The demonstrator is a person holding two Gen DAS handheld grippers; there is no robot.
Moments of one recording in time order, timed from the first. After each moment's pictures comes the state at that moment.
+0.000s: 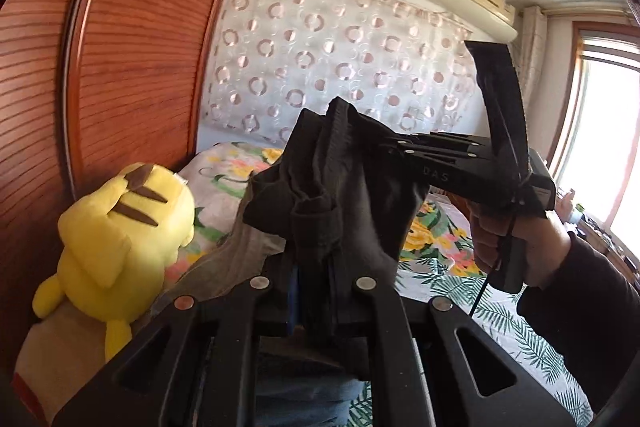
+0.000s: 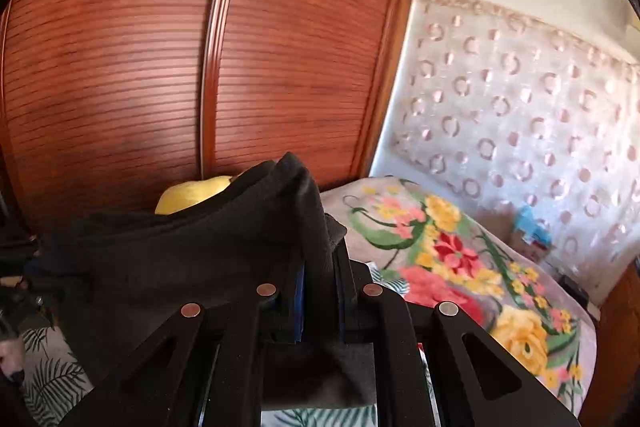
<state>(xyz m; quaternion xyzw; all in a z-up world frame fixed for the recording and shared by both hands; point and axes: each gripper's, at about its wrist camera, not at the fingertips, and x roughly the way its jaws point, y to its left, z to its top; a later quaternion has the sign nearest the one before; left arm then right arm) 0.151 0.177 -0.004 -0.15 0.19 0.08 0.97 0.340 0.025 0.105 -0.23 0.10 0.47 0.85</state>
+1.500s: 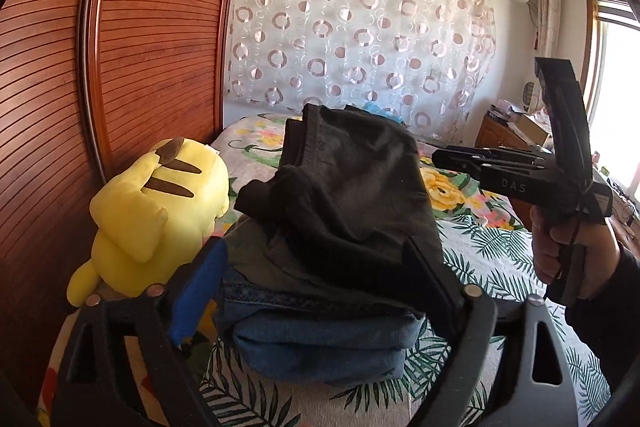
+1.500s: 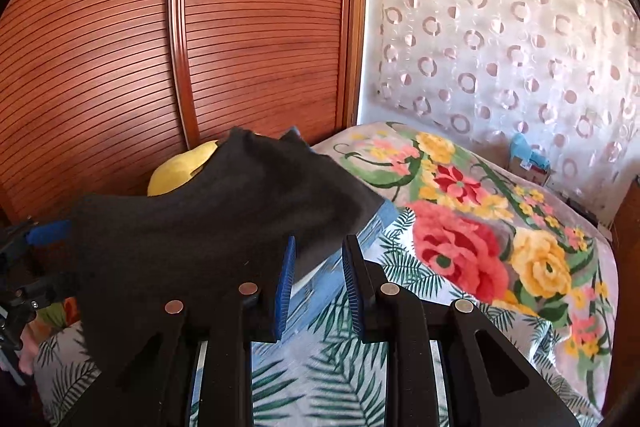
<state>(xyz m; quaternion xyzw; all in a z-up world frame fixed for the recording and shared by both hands) 0.136 0.181 -0.021 -0.11 0.25 0.12 0.96 0.343 -0.005 0.078 -0.17 0.20 0.43 0.86</state>
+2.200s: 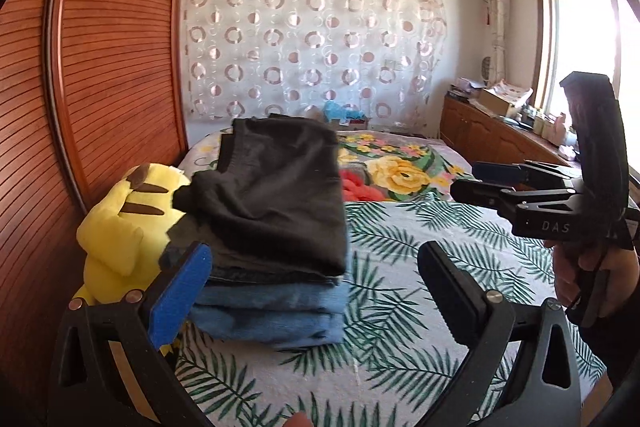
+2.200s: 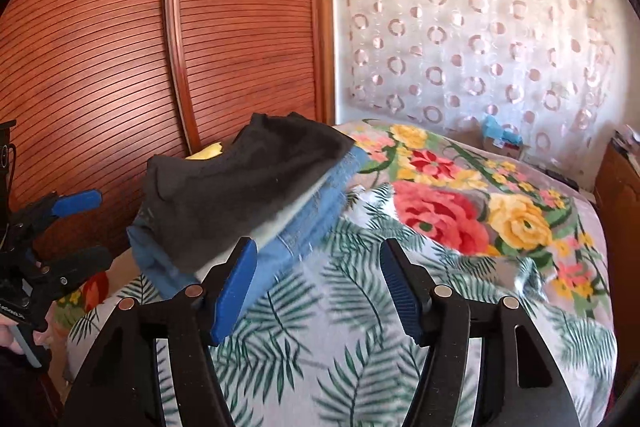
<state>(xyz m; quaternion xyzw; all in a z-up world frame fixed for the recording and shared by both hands) 0.109 0.114 -0.002 -0.04 0.24 0.05 0.97 0.251 -0.087 0.074 -0.12 0.20 0.39 0.89</state>
